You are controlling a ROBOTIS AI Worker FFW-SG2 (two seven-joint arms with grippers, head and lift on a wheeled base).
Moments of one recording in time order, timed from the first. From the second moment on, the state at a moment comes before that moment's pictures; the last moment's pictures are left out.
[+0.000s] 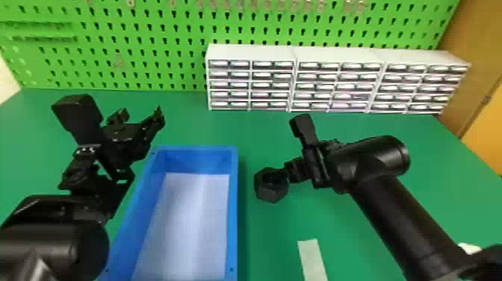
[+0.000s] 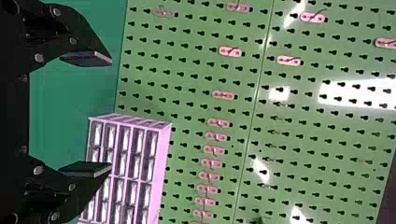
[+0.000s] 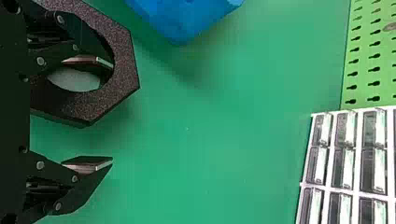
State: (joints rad) left arm -0.05 0.11 0.00 -1.85 0.28 0.29 -0.01; right arm -0.66 -0.09 0.34 -1.01 -0.07 0.84 0.44
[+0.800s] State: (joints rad) left arm -0.05 0.11 0.00 -1.85 0.28 0.29 -0.01; right arm -0.65 -0.09 0.34 -1.01 -0.06 0.84 0.44
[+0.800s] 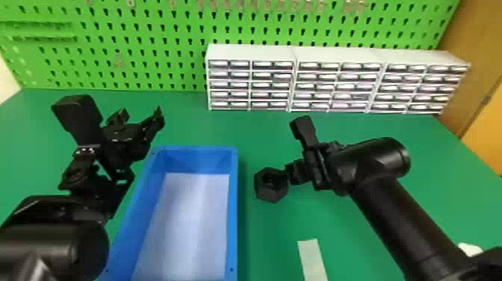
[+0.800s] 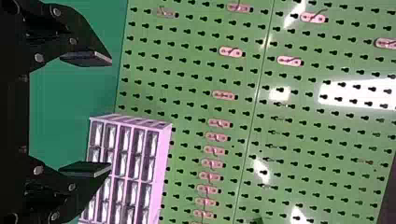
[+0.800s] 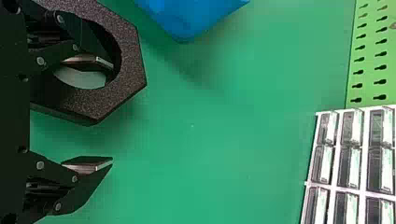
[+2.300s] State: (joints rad) left arm -0.04 0.11 0.00 -1.85 0.28 0.29 -0.01; right arm -0.64 -0.10 0.36 -1.03 -0.03 0.85 0.44
